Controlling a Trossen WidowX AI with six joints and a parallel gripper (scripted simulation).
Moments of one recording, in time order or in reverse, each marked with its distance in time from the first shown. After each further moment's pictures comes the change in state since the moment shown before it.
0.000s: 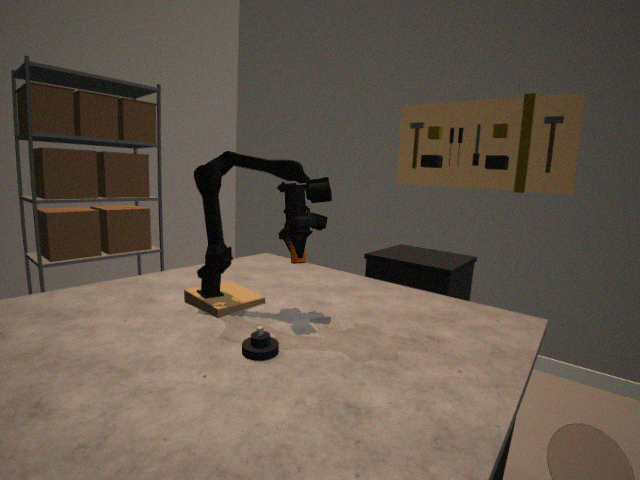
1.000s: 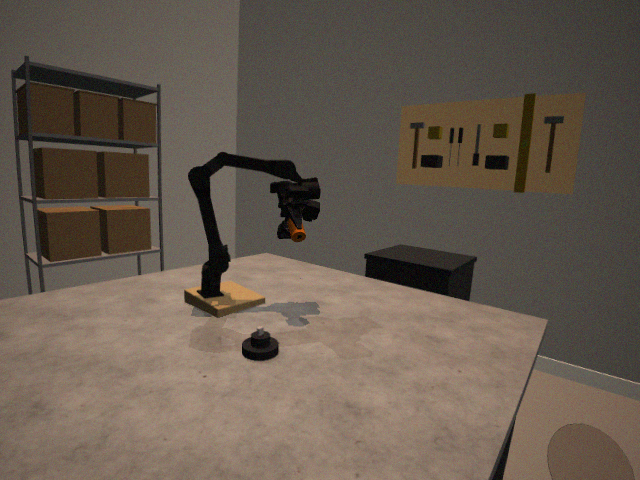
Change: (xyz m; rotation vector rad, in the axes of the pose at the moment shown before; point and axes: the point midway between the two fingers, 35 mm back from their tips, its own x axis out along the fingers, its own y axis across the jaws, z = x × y) arm -0.059 0.000 -0.002 0.006 -0.003 -0.577
